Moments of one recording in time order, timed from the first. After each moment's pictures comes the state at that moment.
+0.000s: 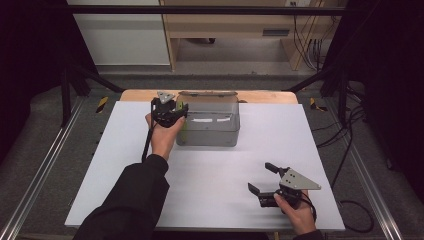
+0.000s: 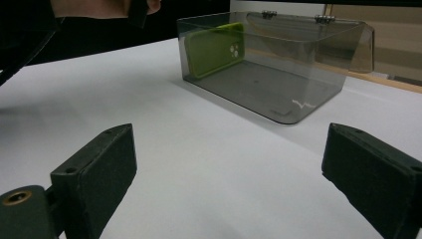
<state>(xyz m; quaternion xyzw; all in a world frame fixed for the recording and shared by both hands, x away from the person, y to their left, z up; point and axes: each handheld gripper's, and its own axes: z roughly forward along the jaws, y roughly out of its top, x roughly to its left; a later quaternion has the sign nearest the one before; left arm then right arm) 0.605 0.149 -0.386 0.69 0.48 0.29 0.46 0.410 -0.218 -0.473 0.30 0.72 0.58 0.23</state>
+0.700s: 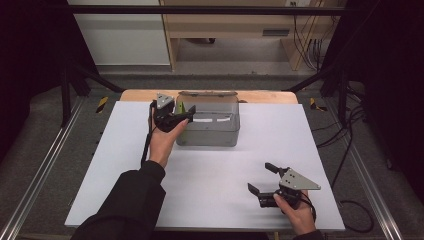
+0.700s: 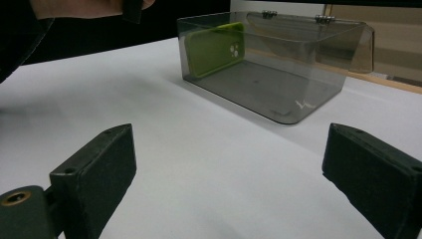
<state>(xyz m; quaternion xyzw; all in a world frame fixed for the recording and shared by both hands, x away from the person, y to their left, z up) 0.588 0.147 -0.381 0.66 0.46 0.27 0.52 0.410 -0.218 -0.473 0.30 0.72 0.58 0.23</state>
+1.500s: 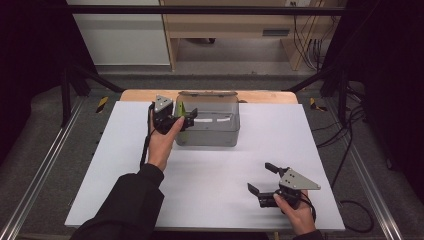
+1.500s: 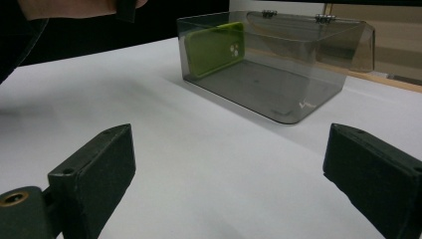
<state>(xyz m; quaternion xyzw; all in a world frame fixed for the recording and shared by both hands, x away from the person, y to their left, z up) 0.578 0.148 -0.380 0.67 0.44 0.26 0.54 0.410 -0.217 -0.473 0.30 0.72 0.58 0.23</state>
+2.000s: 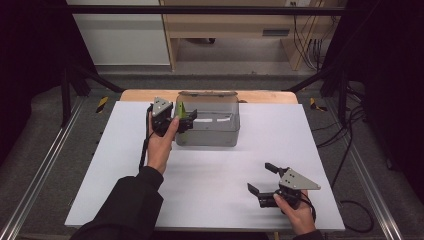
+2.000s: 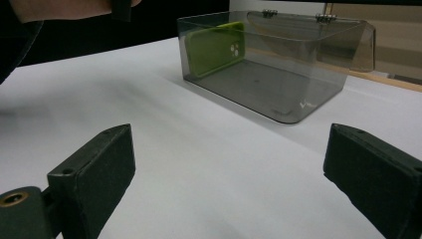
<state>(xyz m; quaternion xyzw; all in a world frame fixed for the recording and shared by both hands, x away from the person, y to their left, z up) 0.567 0.150 -0.379 0.66 0.42 0.27 0.56 0.410 -0.217 -0.473 0.30 0.72 0.58 0.23</state>
